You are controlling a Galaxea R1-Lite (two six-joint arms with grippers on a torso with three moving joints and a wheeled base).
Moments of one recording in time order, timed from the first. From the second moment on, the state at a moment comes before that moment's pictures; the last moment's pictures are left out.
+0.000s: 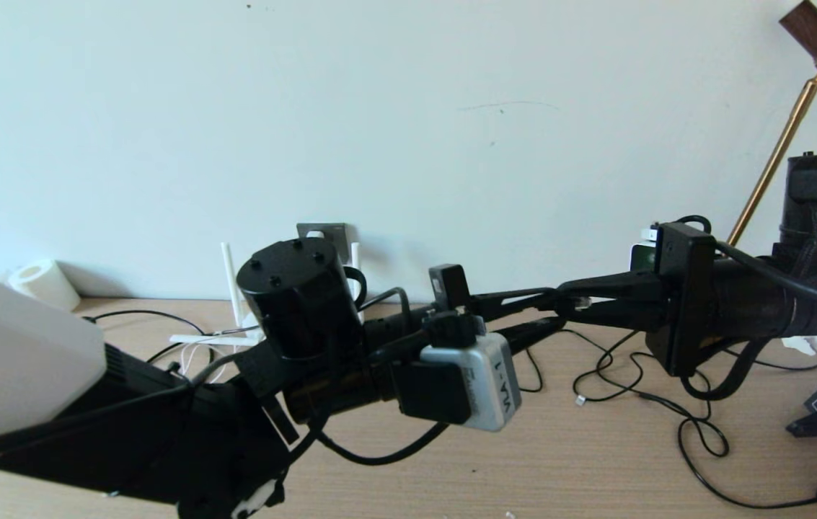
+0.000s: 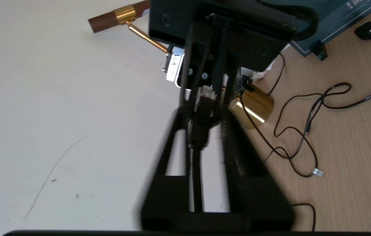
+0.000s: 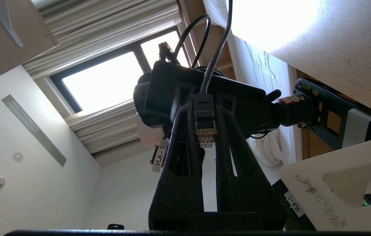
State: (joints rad) left arm -0.82 1.90 -0.90 -1.20 -0.50 1.05; right arm 0.29 1.55 -0.95 -0.32 1.07 1.48
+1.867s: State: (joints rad) left arm -0.83 1.87 -0.87 -1.20 -0.47 1.03; right arm 0.29 1.52 -0.93 -0.32 1.09 1.48
